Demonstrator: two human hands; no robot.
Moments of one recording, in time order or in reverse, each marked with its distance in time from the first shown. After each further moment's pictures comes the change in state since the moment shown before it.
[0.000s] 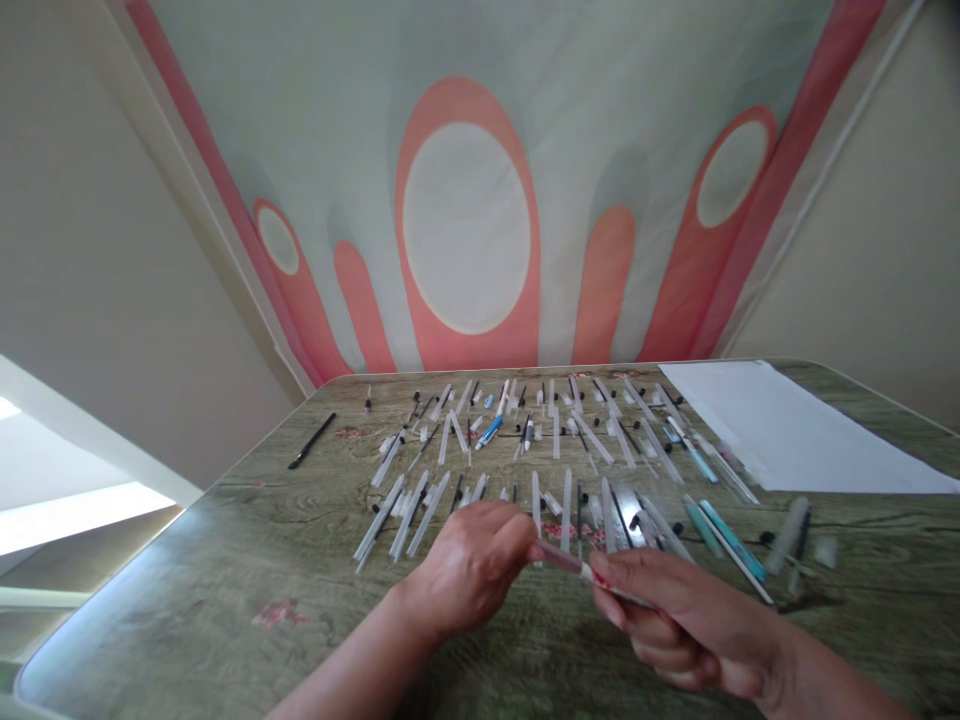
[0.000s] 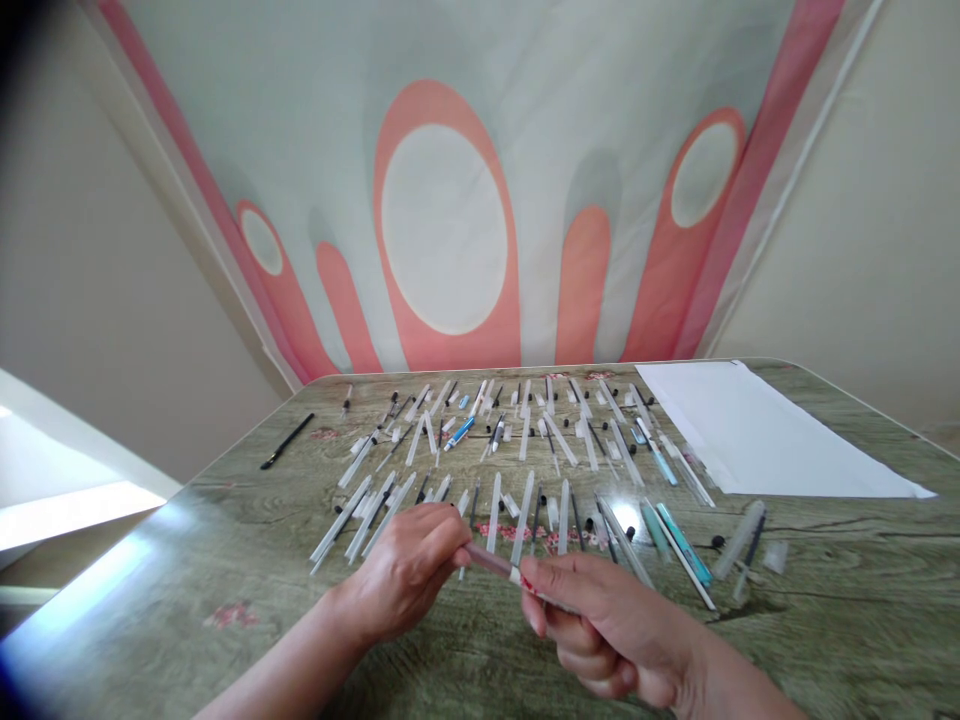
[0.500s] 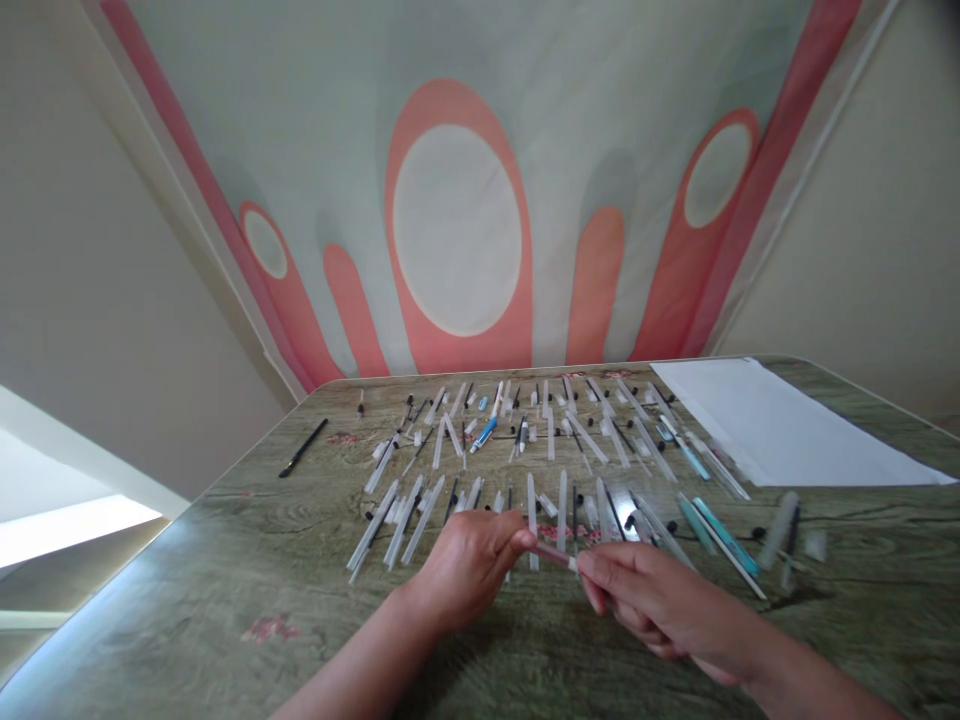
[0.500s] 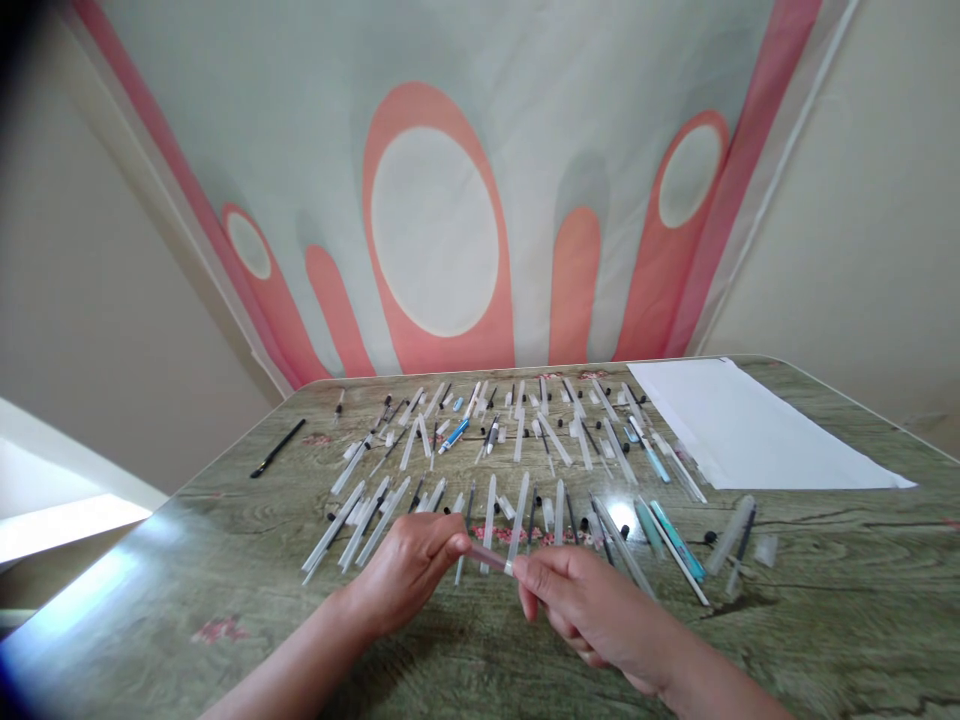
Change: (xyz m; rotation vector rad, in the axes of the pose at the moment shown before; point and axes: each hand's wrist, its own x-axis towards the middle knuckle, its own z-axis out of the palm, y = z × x) left_hand 0.001 -0.006 0.011 -0.119 -0.084 -0.275; right_hand 0.007 0.004 0.003 -0.395 0.293 -0.125
